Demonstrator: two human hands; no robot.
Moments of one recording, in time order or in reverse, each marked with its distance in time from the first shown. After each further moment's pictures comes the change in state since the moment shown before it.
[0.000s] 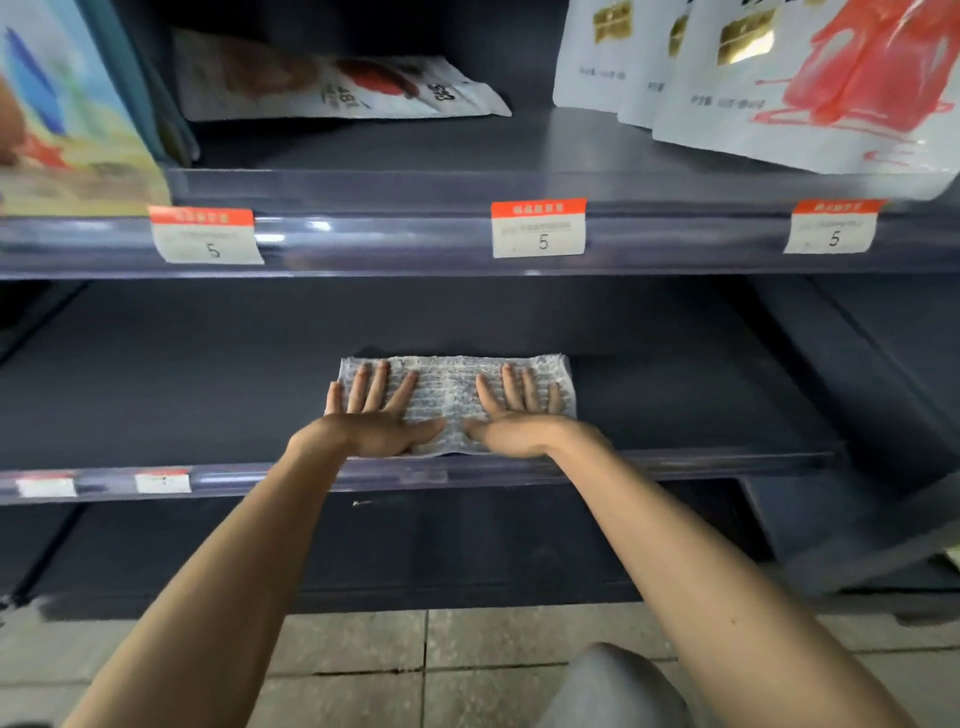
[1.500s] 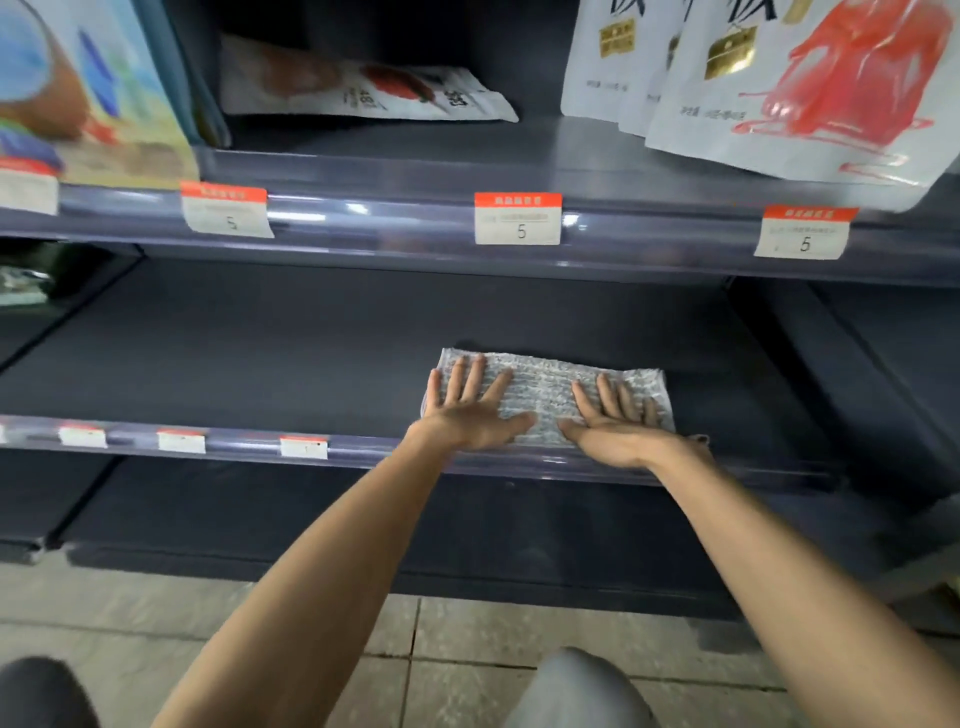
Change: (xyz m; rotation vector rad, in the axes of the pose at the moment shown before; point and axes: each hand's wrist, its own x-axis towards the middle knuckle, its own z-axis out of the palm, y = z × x) left_hand 0.008 0.100 0.023 0.015 0.112 0.086; right_hand -0.033 0.098 -0.004 0.031 0.079 0.112
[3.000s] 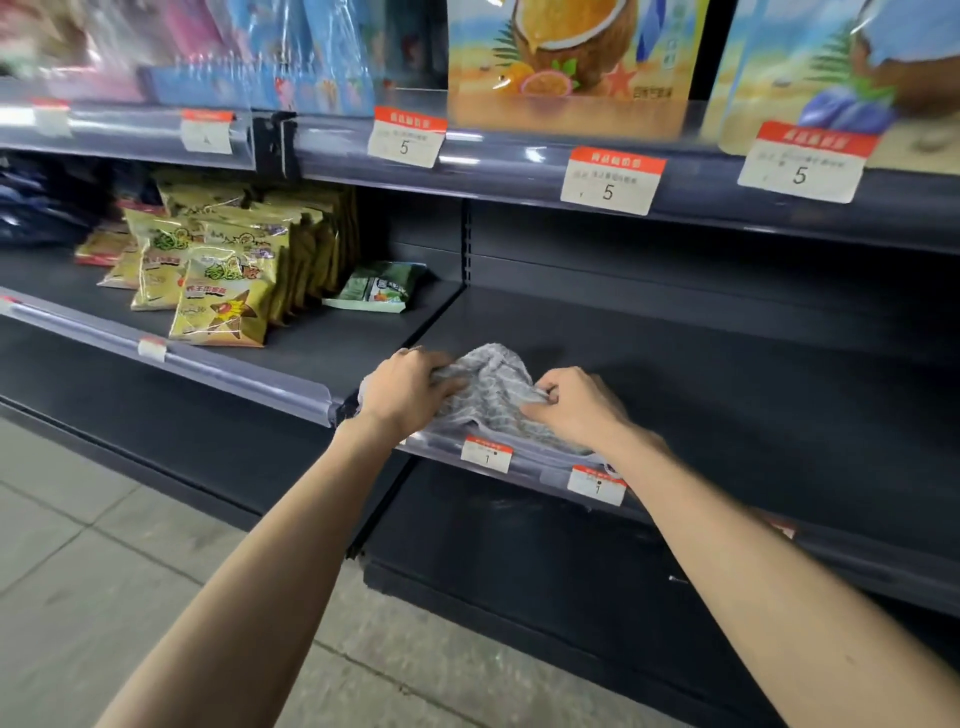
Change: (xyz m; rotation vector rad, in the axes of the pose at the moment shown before) left_hand -0.101 -0.489 -0.053 -0.272 0.798 -0.129; right_hand 0.074 -0.480 0.067 0.255 0.414 -0.425
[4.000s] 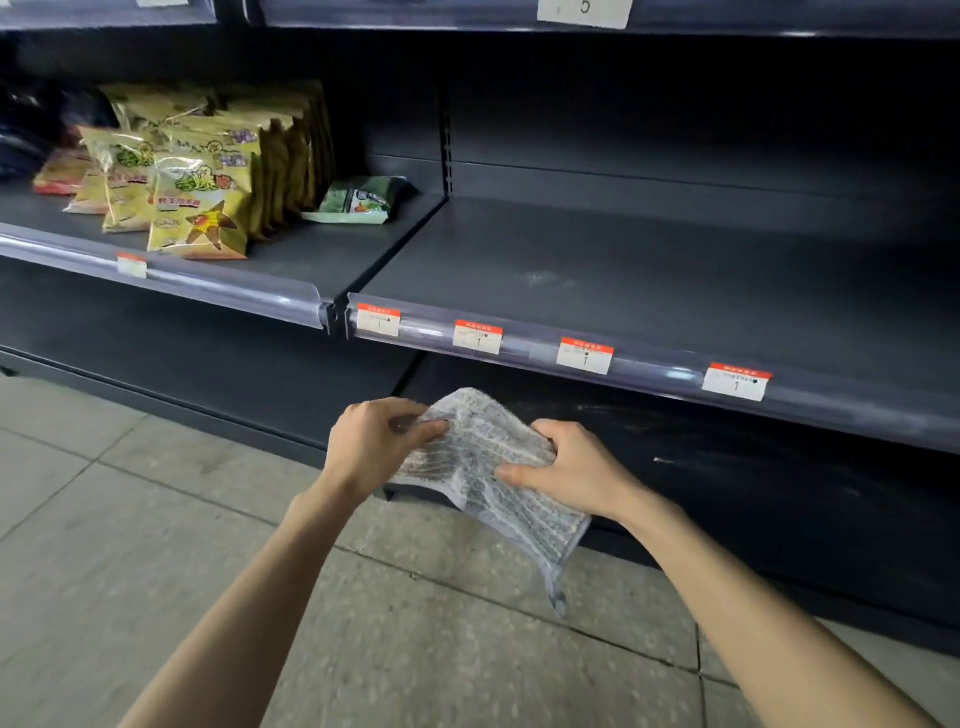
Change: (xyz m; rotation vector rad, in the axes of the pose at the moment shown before) left_hand -0.163 -0.026 0.040 -0.240 -0.011 -0.104; right_hand -0.142 0.053 0.083 0.382 -0.242 -0.048
